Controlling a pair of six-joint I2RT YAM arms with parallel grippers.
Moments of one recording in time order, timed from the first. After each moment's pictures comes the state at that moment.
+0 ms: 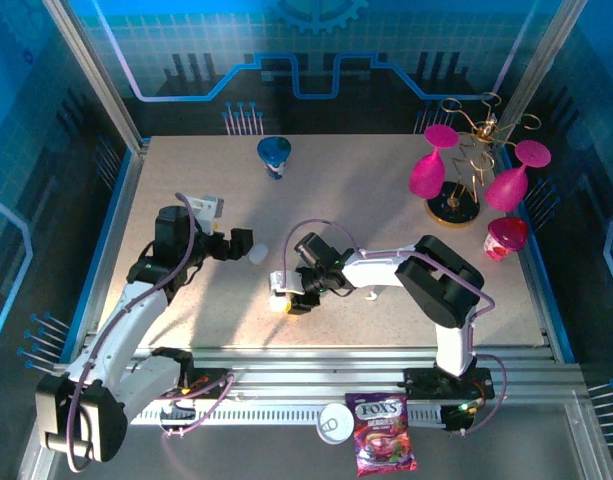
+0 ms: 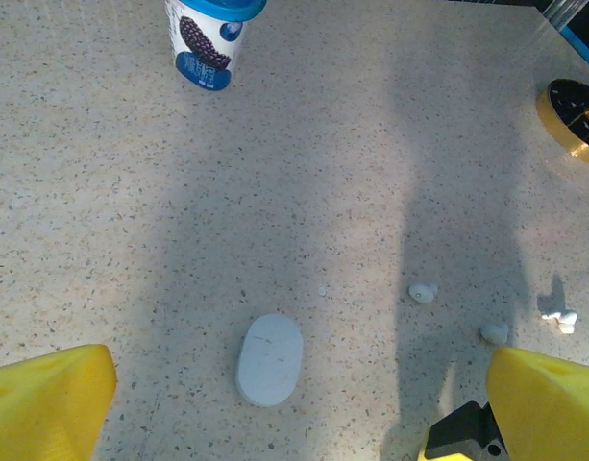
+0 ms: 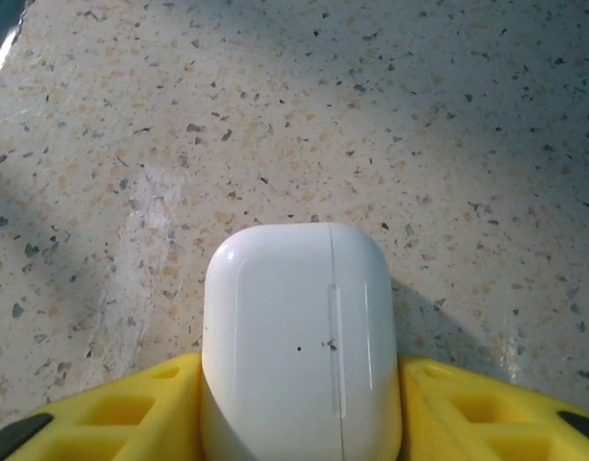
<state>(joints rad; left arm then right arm) -0.13 0.97 0.69 -0.29 0.29 -0.15 0.85 1.91 1.02 -0.13 -0.49 -0.72</state>
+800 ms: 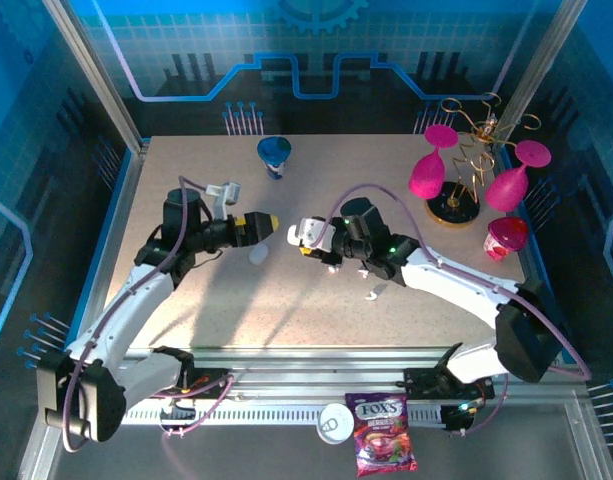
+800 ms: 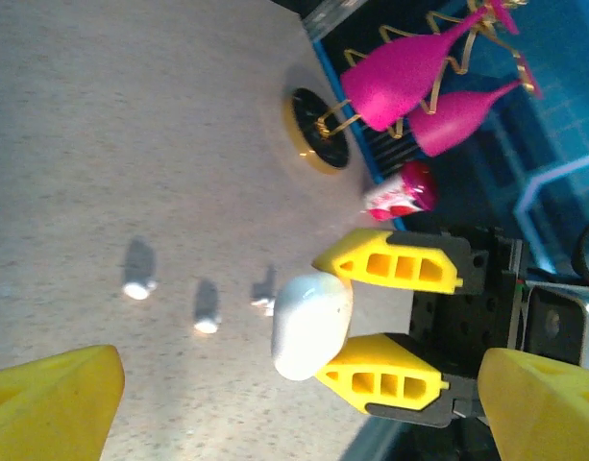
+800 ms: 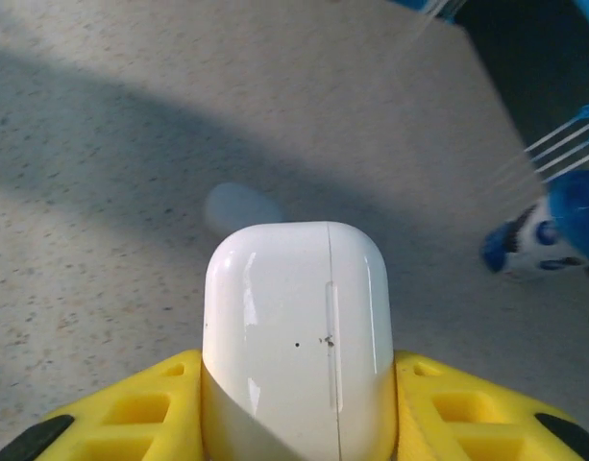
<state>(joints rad) -0.21 1.09 0.81 -0.18 0.73 -0.59 0.73 1.39 0.96 -0.08 -0.21 -0.69</state>
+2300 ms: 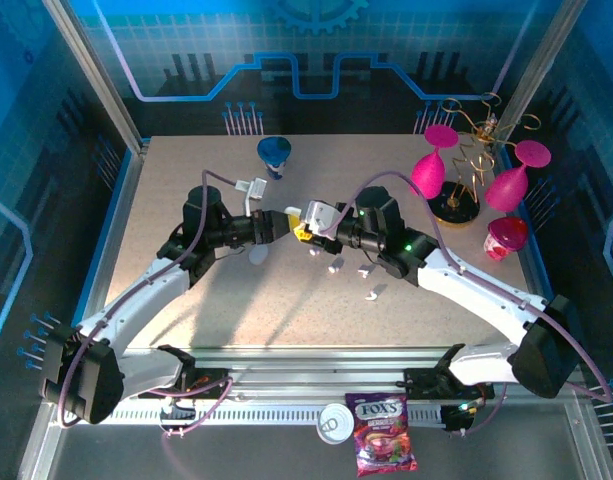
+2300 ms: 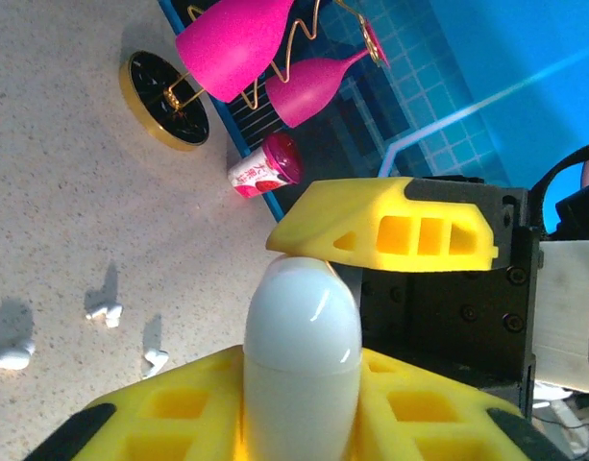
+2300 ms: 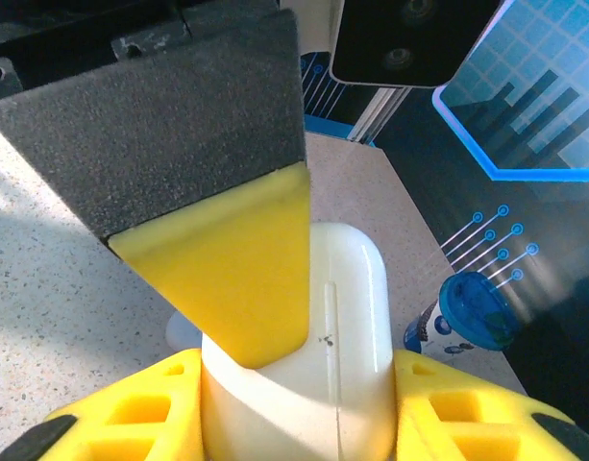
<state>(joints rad) -0.35 1.18 0.80 0.16 0.85 -0.82 0.73 1.30 1.02 -0.06 -0.28 -0.58</state>
